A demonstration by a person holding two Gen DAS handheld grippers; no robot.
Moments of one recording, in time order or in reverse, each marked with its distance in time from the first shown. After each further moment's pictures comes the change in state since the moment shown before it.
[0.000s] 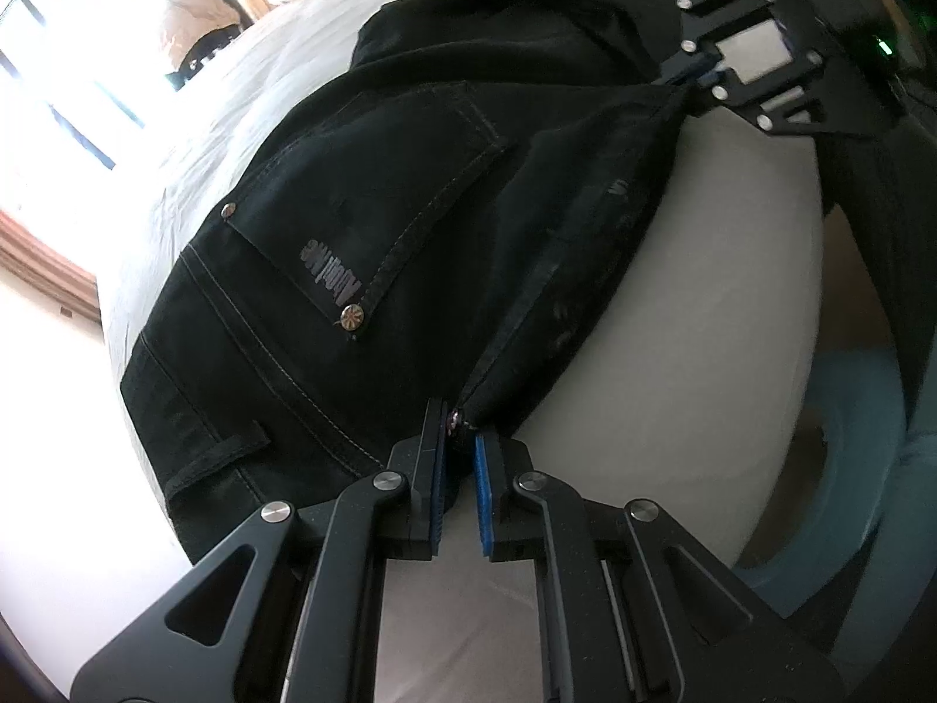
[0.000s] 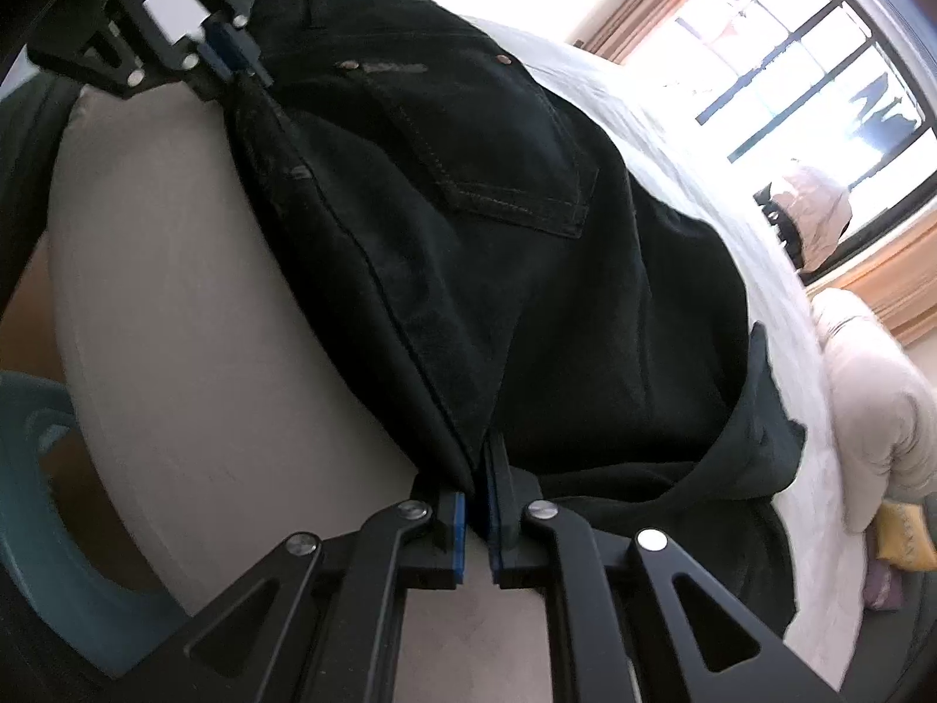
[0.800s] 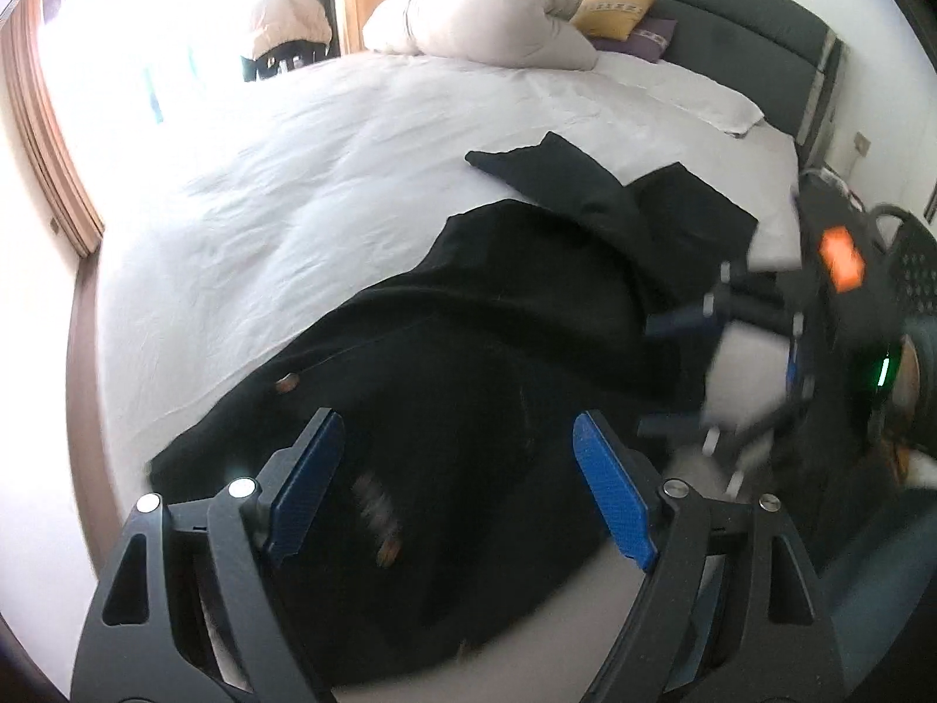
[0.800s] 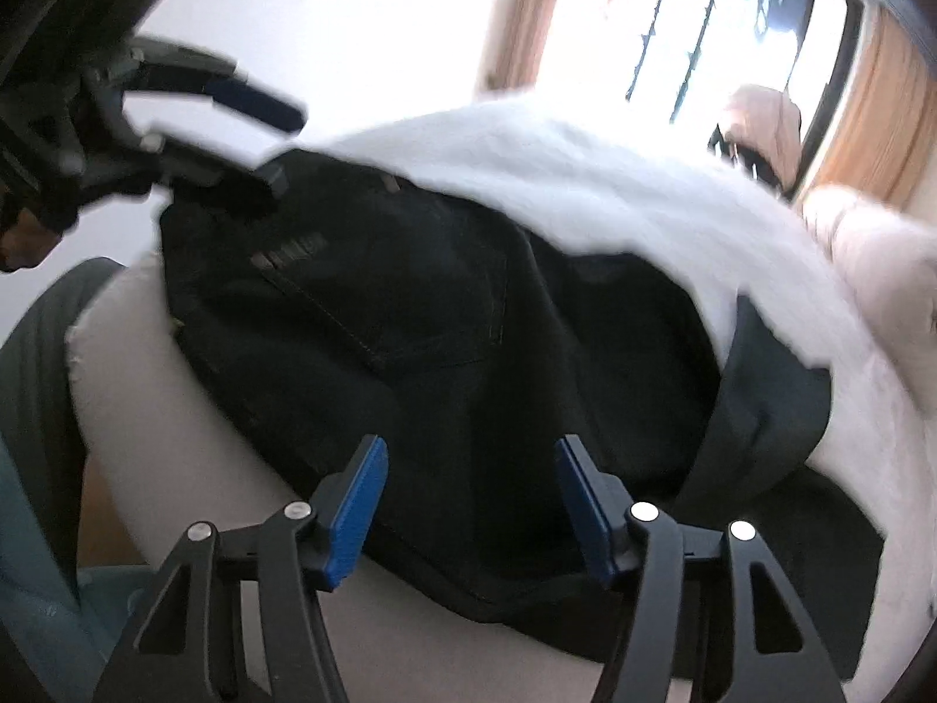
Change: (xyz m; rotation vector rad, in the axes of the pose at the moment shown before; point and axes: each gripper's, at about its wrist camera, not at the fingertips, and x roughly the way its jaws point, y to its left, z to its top) left arm -0.039 0.064 0.094 -0.366 -0.222 -0.136; right arm -0.016 -0.057 0.020 0.409 -0.104 0.142
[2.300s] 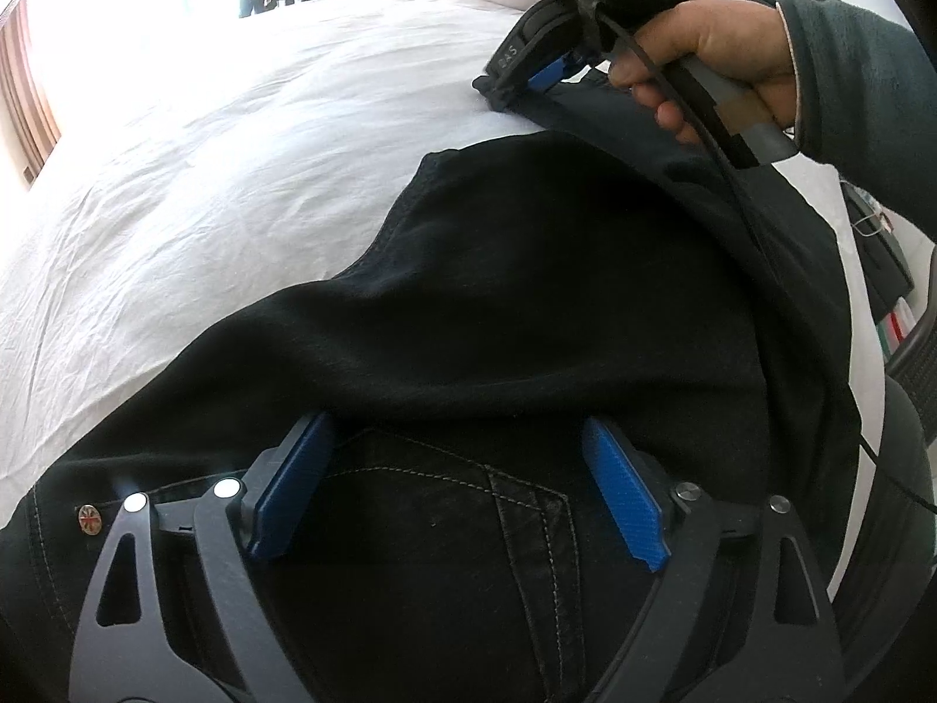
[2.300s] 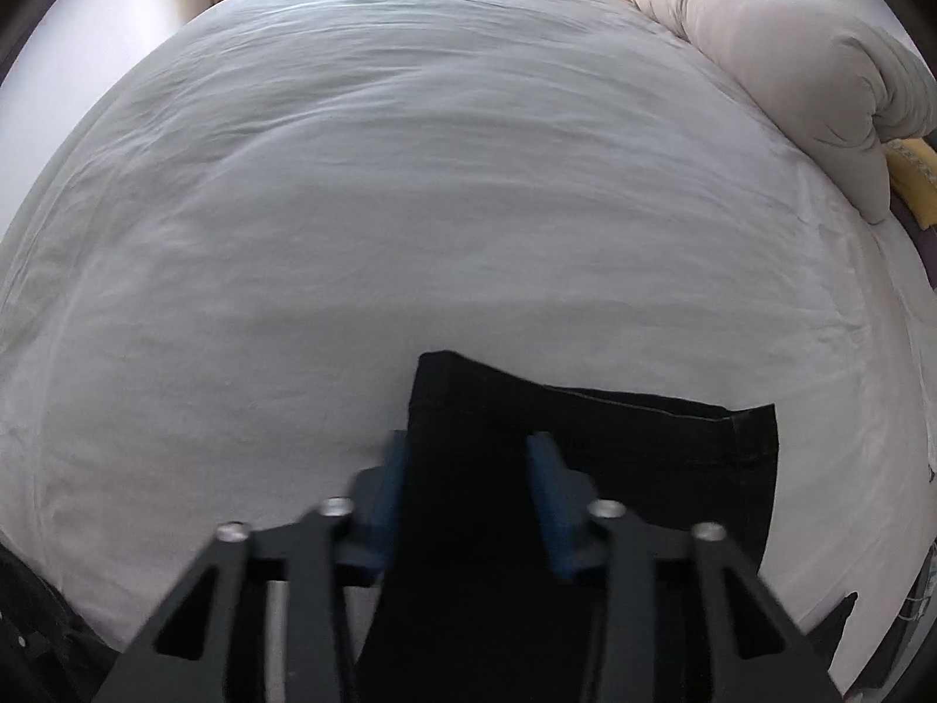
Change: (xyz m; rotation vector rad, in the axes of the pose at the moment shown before) left arm 0.150 0.007 0.029 -0.067 0.083 -0.019; right arm 0.160 -0.273 0.124 0.494 0.316 -0.245
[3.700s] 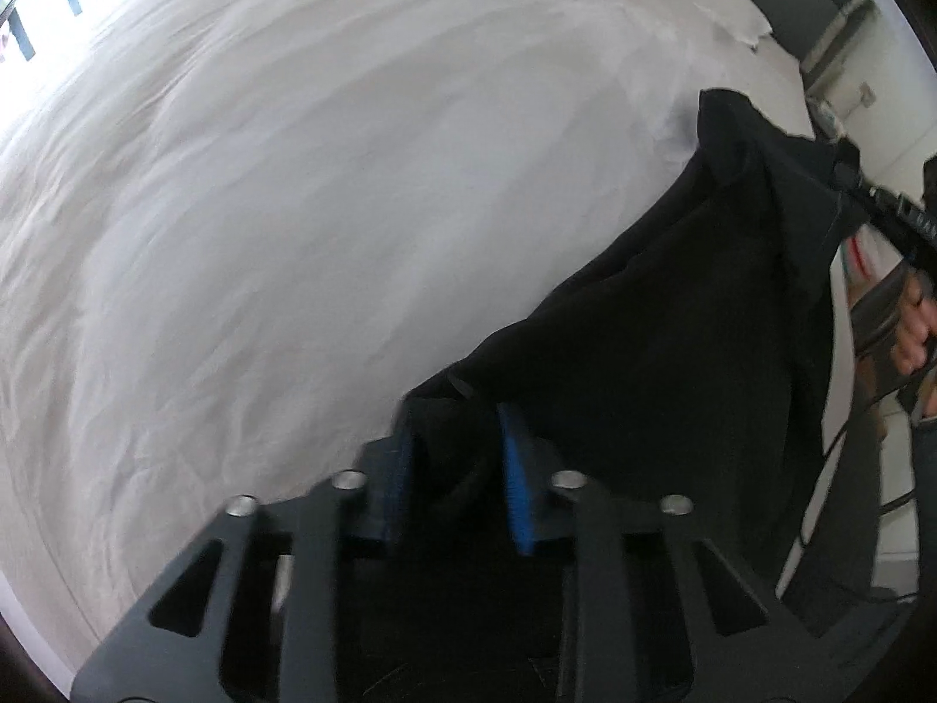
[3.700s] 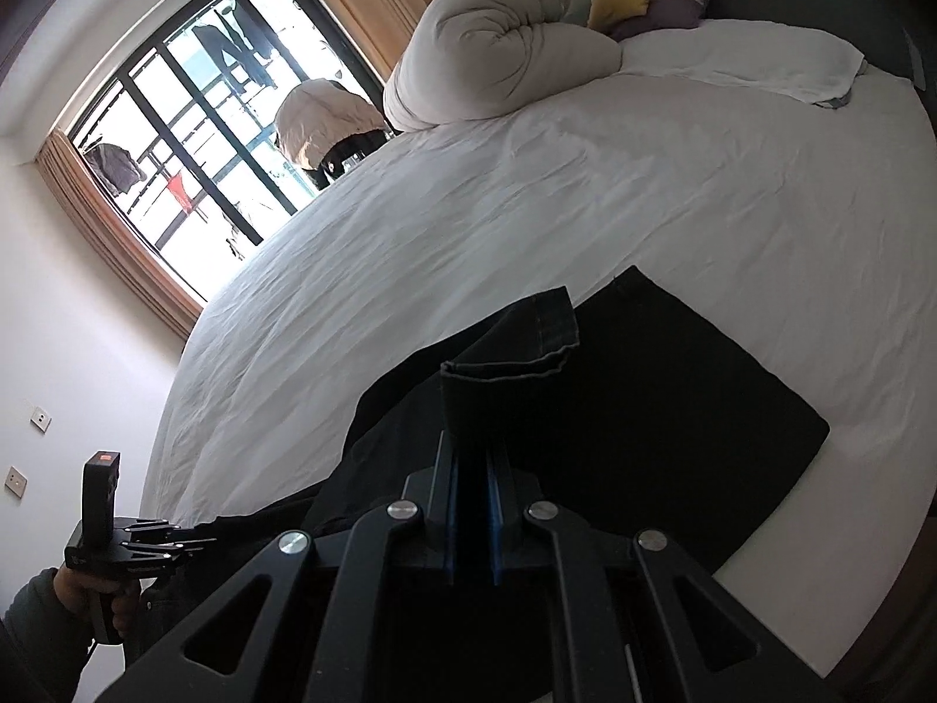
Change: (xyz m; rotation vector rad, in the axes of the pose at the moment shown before) left arm 0.054 0.010 0.127 0.153 0.303 -0.140; right arm -0.153 -0.189 -0.280 0.715 -0.440 0.250
